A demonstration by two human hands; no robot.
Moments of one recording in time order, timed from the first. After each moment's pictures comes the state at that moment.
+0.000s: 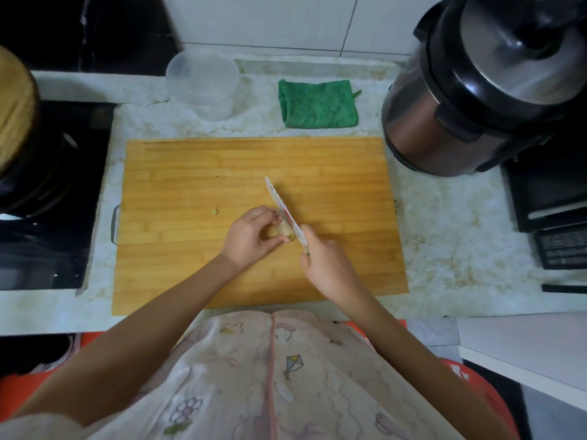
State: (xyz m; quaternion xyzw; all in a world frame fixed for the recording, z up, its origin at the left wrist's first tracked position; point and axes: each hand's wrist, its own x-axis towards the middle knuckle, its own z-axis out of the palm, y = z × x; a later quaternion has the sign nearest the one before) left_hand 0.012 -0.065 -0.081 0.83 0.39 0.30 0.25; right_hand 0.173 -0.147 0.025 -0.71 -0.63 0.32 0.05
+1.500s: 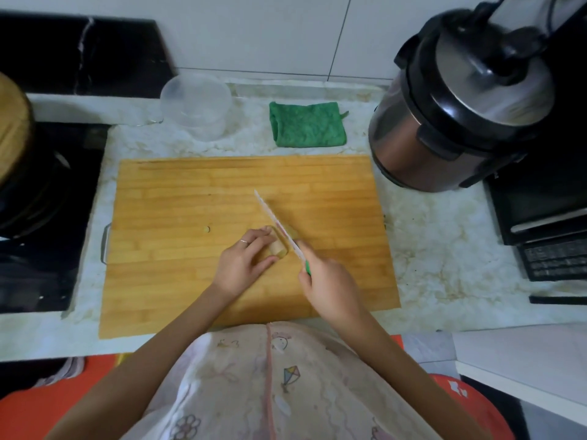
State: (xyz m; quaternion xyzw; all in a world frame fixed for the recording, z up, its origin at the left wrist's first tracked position) left_hand 0.010 -0.087 -0.081 0.83 0.40 0.31 0.23; right_hand 0.177 -0.160 0.052 -0.72 -0.64 0.27 0.04
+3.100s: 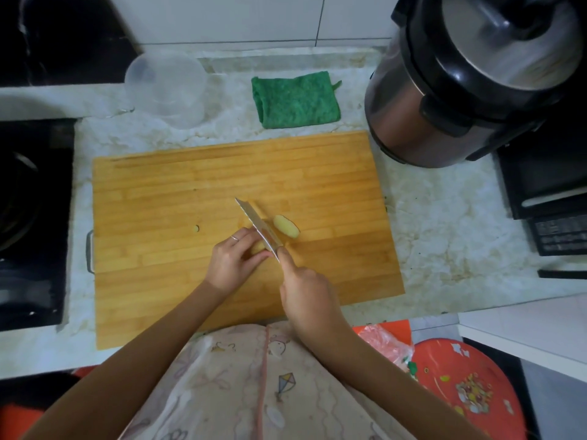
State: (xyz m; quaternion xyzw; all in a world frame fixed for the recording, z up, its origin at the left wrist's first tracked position) left_hand 0.010 -0.074 -0.084 0.82 0.36 0.36 0.25; right_hand 0.146 -0.157 0.049 -0.75 -0.59 0.30 0.01
